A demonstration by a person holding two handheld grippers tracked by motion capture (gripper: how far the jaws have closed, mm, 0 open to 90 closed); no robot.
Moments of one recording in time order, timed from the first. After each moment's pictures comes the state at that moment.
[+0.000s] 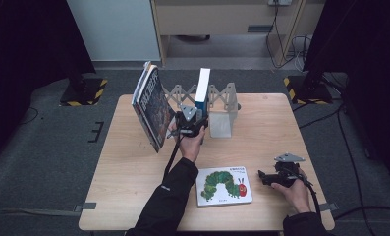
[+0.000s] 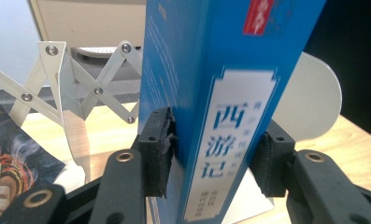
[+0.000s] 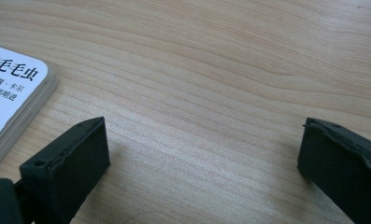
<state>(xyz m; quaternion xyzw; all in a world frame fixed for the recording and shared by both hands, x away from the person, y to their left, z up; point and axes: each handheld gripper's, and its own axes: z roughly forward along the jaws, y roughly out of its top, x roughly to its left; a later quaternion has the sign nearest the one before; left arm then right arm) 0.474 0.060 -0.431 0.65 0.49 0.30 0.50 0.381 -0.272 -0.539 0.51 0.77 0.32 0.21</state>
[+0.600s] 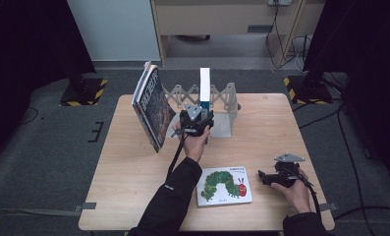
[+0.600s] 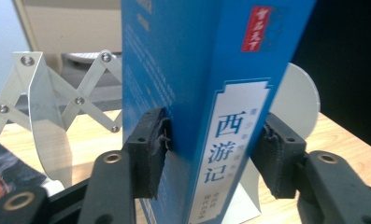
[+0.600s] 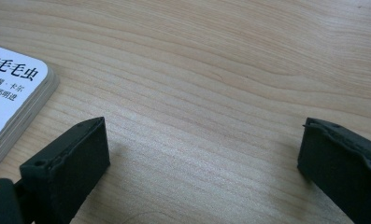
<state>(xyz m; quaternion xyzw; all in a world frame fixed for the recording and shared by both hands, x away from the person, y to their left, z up) 0.473 0.051 -0.429 0.65 0.47 0.29 0.52 0.381 -0.272 -0.539 0.51 0.77 0.32 0.21</state>
